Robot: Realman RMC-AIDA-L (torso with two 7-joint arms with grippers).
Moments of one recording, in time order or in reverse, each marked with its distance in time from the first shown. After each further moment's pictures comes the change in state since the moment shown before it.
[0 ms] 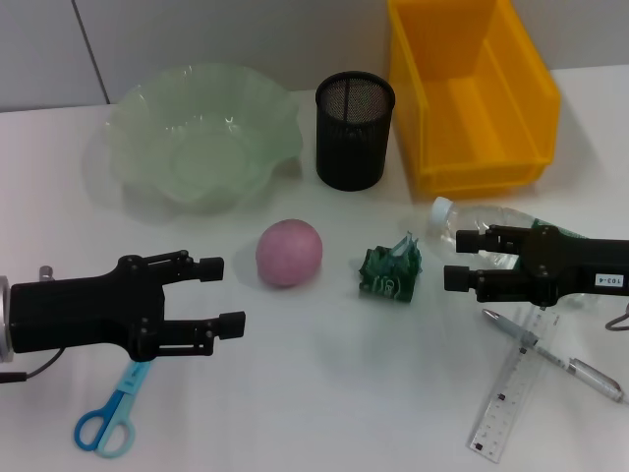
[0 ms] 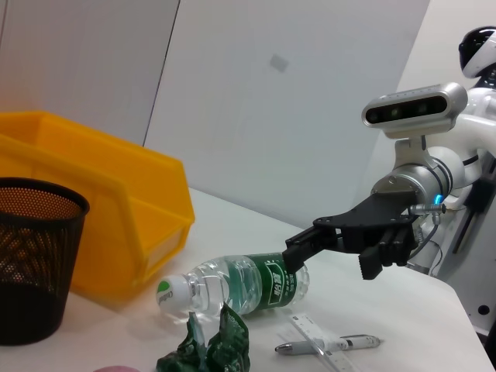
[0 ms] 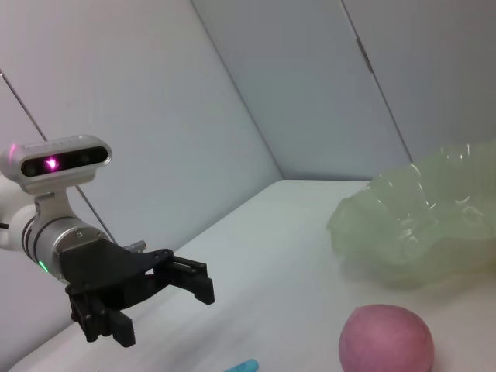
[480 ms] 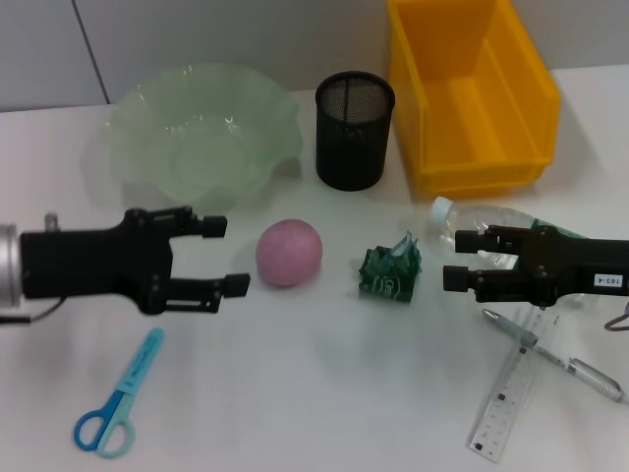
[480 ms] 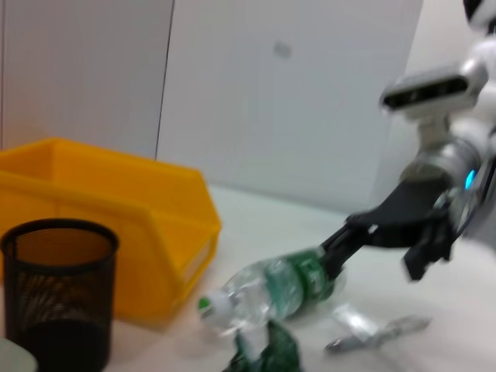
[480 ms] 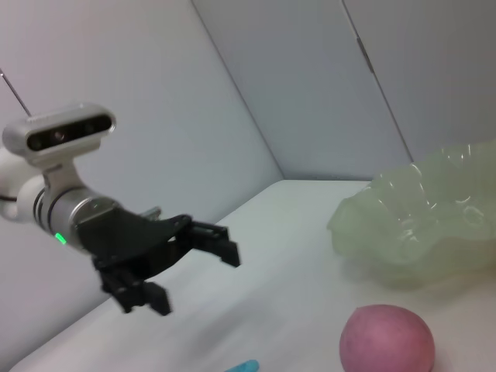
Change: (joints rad) left arm -0.062 -0.018 0.041 0.116 -0.002 -0.048 0.003; right arm 0.000 0.001 0.000 0.000 0.000 0.000 0.000
